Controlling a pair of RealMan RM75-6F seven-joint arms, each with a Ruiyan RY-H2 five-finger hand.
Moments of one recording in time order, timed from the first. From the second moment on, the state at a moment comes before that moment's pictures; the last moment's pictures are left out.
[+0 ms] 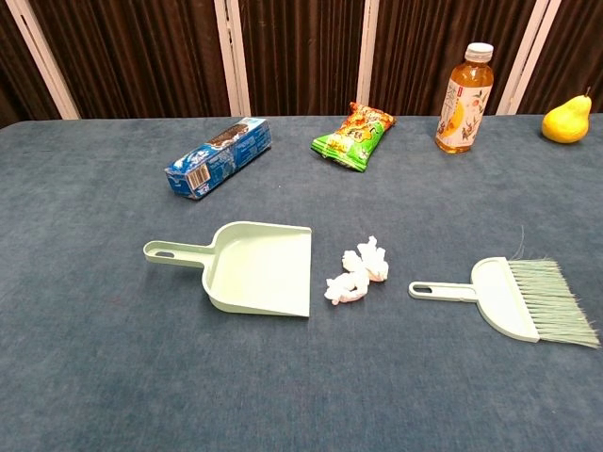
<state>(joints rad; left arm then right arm) -0.11 -1.14 0.06 -1.63 1.67 1.48 0.13 0.24 -1.12 0.12 -1.84 -1.35 1.21 -0.11</state>
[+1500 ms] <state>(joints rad) -0.13 -1.12 0.06 -1.65 1.65 1.43 0.11 0.53 -1.71 0.15 -1.58 -0.92 1.17 -0.64</state>
